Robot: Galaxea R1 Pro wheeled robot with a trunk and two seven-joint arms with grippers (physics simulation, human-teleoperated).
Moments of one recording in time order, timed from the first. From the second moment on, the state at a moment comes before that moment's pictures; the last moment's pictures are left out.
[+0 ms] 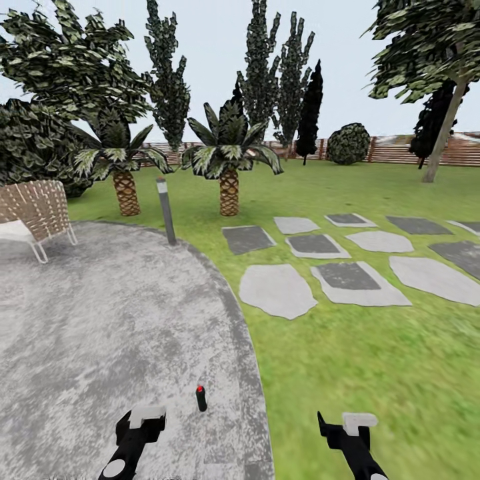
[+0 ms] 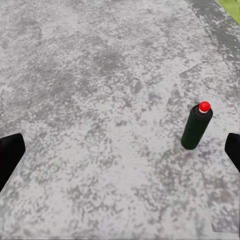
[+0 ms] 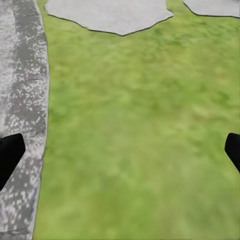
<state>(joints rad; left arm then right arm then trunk) -0.35 0.02 0.01 -0.48 -0.01 -0.26 0.11 -0.28 -0.07 0.00 -0.56 -0.05 -0.32 0.00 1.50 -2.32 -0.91</state>
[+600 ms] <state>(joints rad) -0.35 0.02 0.01 -0.48 -0.01 -0.26 0.11 -0.28 -0.07 0.00 -0.56 -0.05 -0.32 0.00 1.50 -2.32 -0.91</state>
